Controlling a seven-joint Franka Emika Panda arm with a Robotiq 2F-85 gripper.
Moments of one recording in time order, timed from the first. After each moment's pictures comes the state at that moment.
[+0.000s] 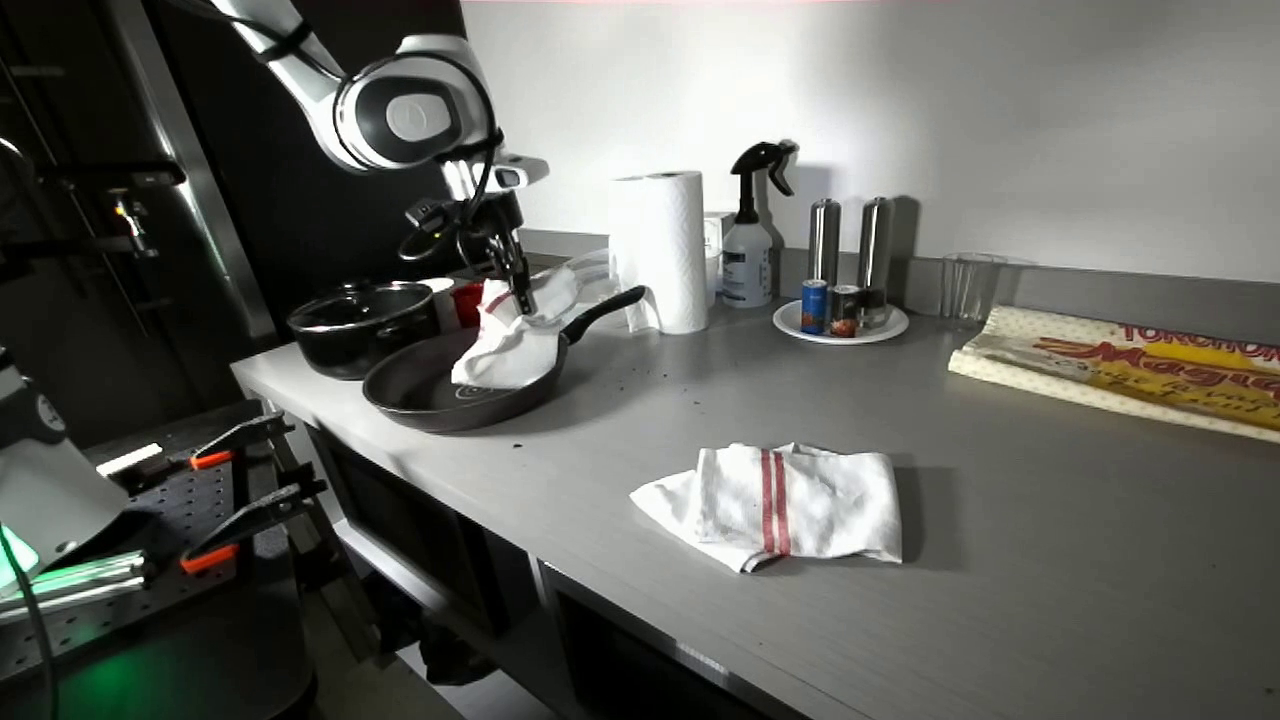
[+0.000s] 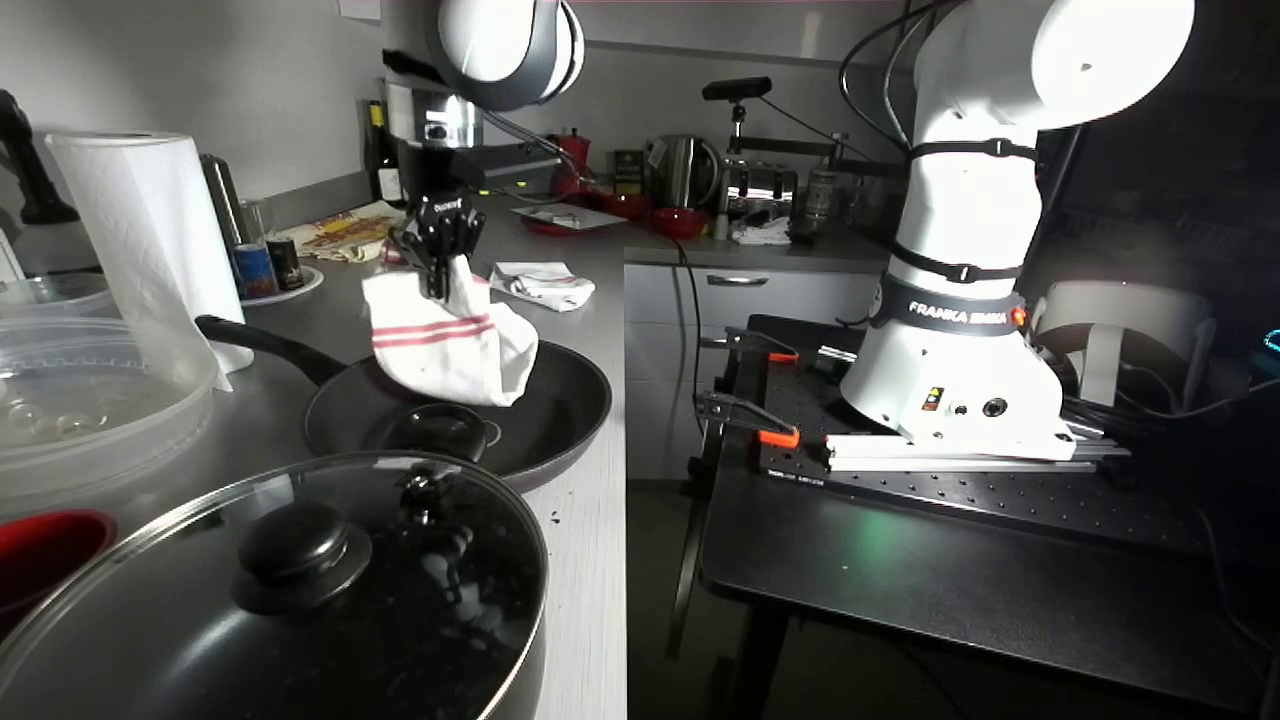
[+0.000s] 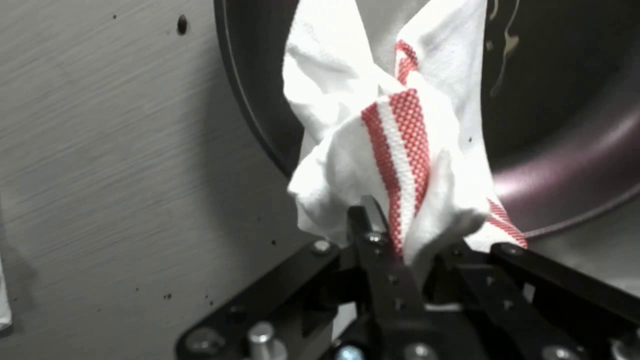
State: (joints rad) arm 0.14 0.27 -0.07 -2.34 -0.10 2.74 0.31
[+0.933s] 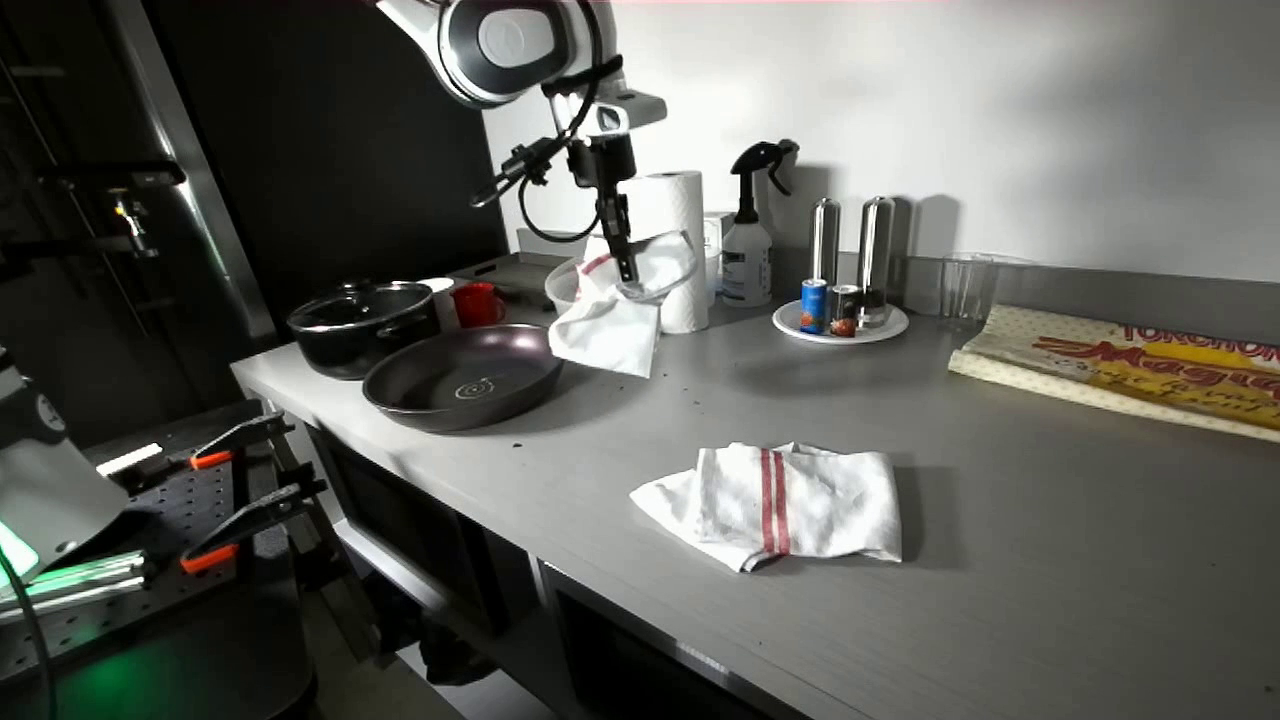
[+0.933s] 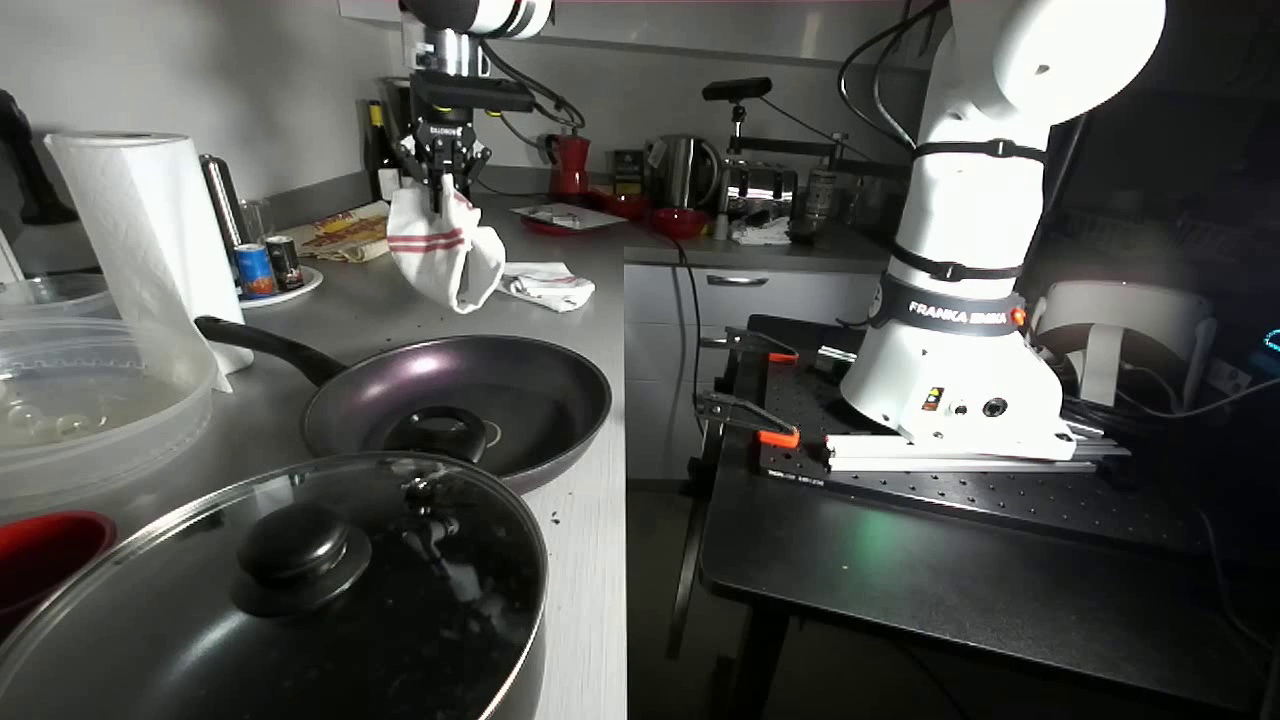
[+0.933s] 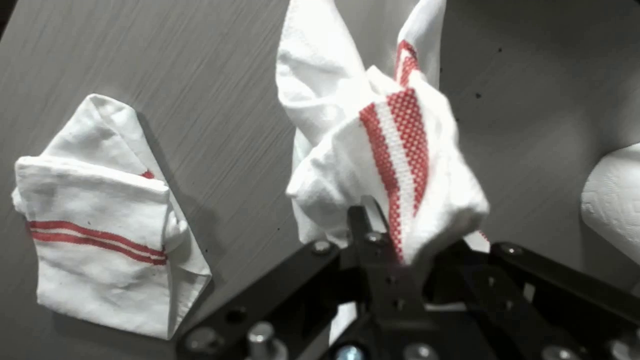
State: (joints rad) arm -0.05 0.38 -0.13 -1.97 0.03 2.48 0.42
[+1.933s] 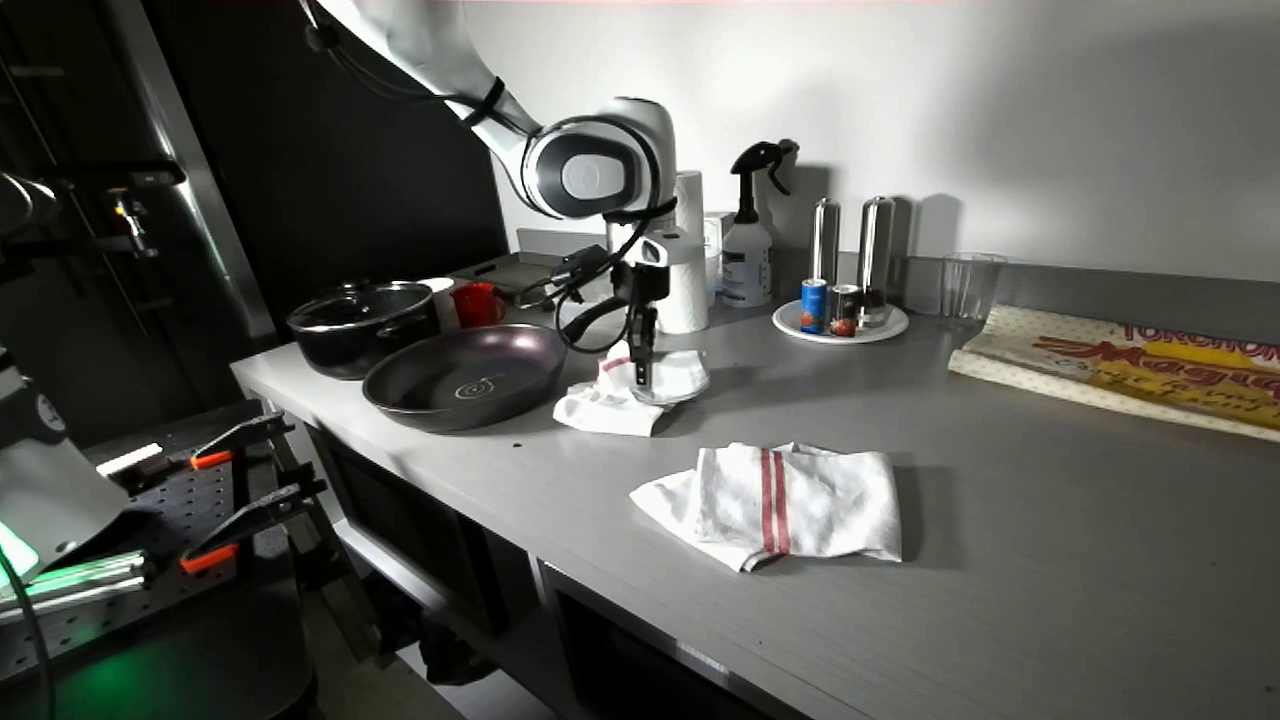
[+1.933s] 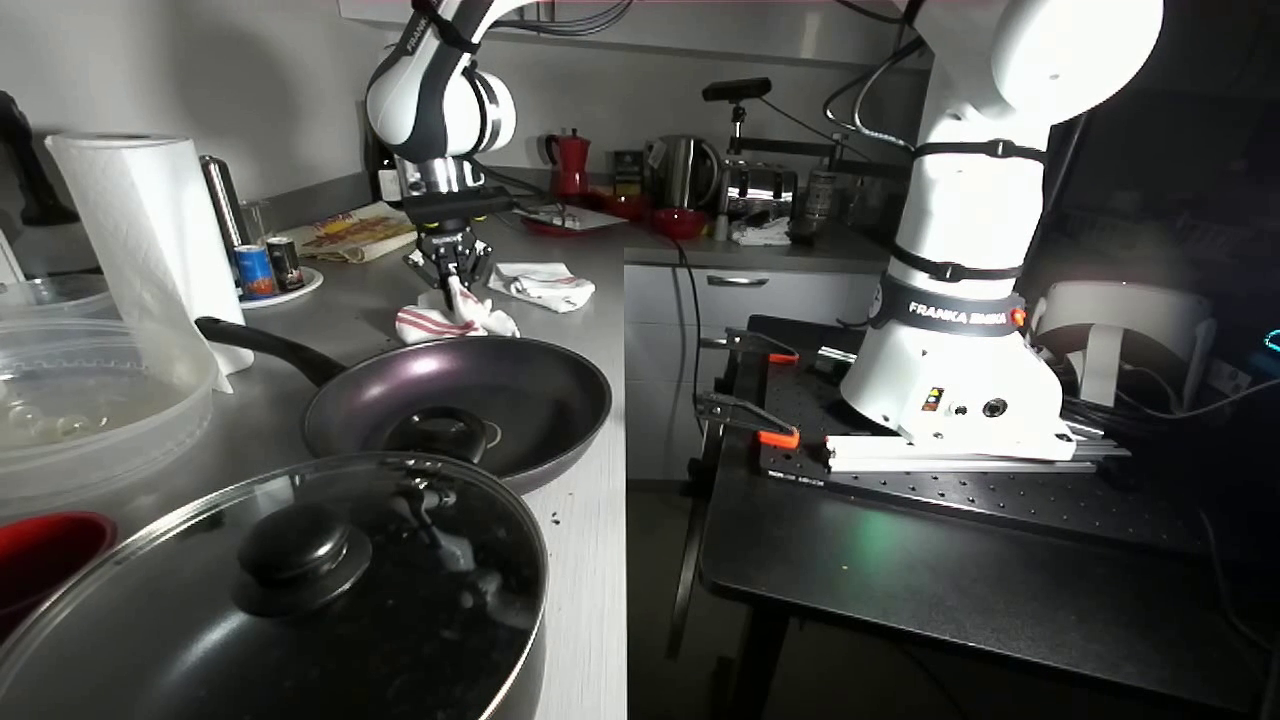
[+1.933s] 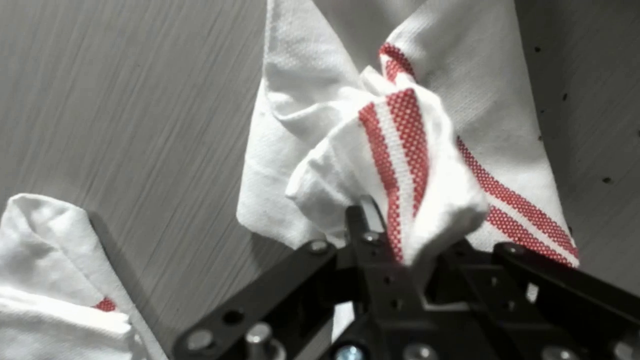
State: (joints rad) arm -0.06 0.77 -0.15 -1.70 0.07 2.39 0.53
